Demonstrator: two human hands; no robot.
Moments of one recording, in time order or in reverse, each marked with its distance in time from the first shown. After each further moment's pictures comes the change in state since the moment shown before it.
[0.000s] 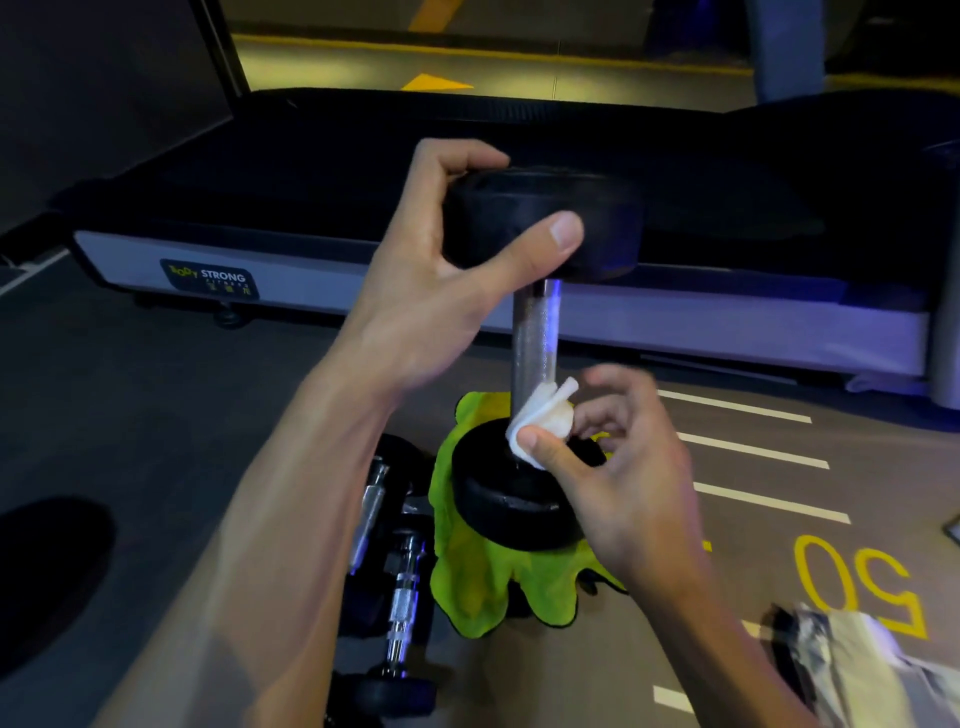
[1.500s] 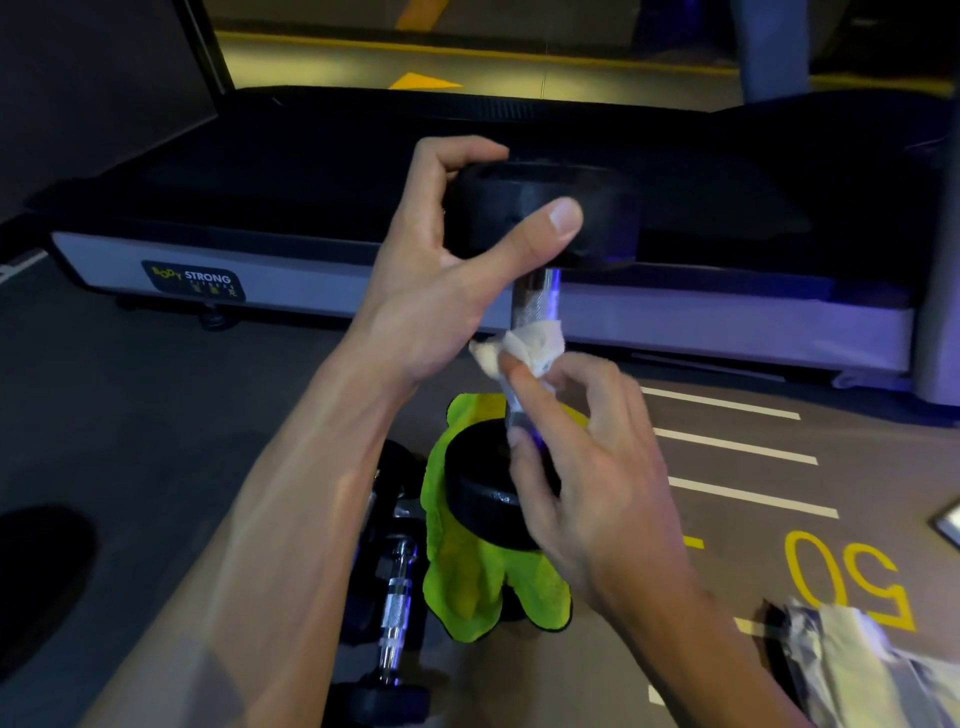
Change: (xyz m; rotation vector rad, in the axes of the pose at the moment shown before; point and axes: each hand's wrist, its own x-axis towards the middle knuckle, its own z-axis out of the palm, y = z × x) left_hand 0.010 -0.008 0.010 -0.091 0.033 0.010; right_hand -0.006 -0.013 0.005 -0.482 0.013 -0.581
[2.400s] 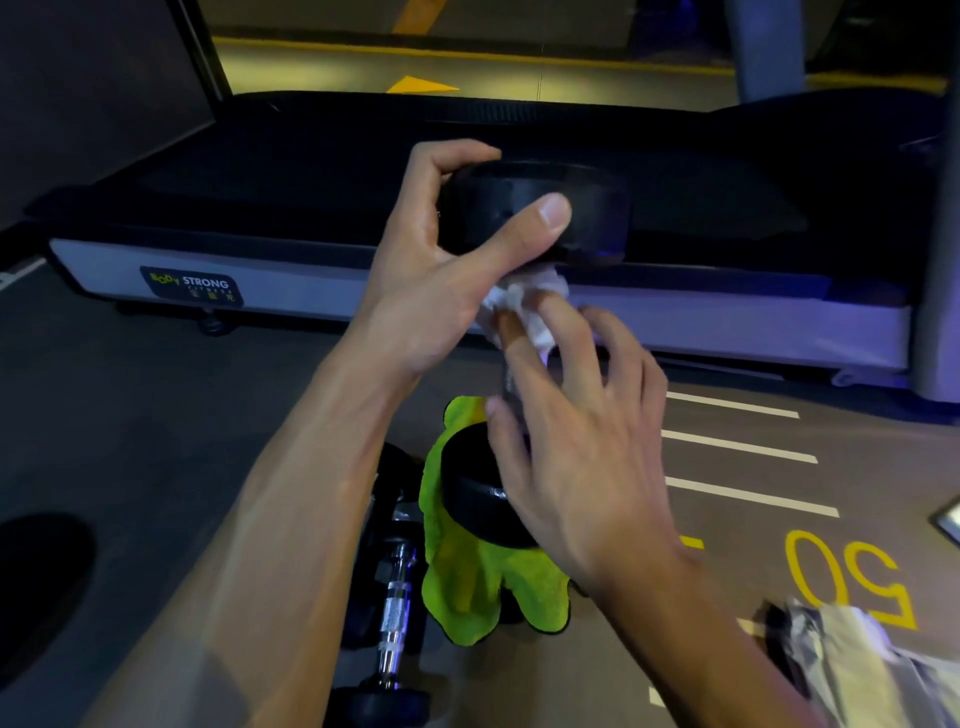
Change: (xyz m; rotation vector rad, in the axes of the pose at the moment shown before) left_hand 0.004 0.000 0.004 -0.002 0.002 -0.025; right_hand 0.023 -0.014 -0.006 -0.323 -0.080 0.089
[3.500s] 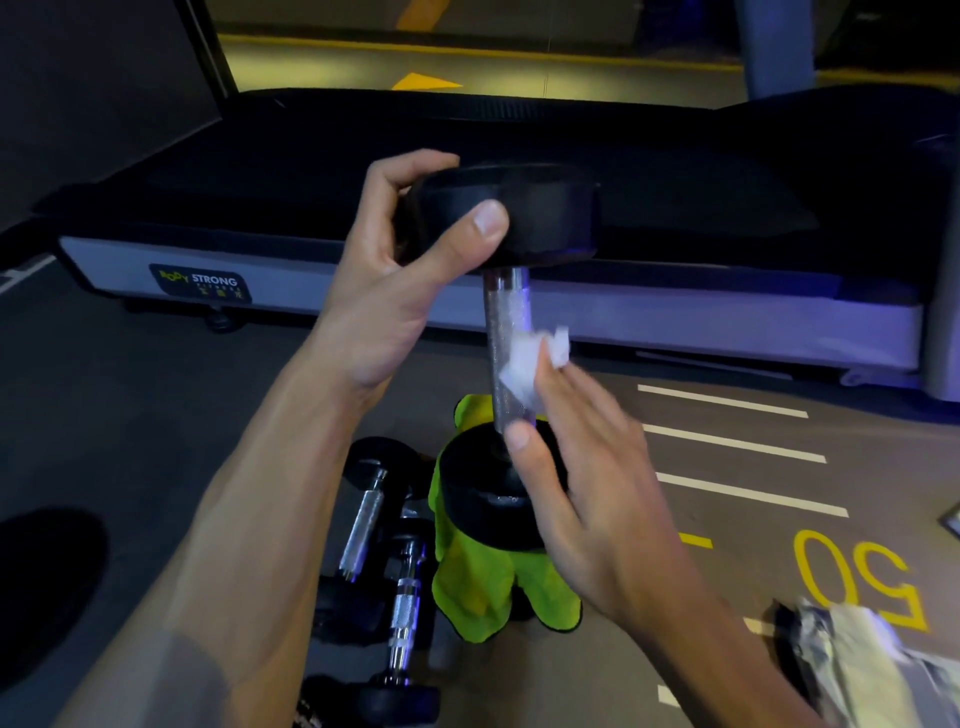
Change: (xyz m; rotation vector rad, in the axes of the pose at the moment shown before) left_hand -0.009 -0.010 -0.031 -0.174 0.001 -0.052; right_hand -0.023 0.009 0.010 0.473 -0.185 0.072
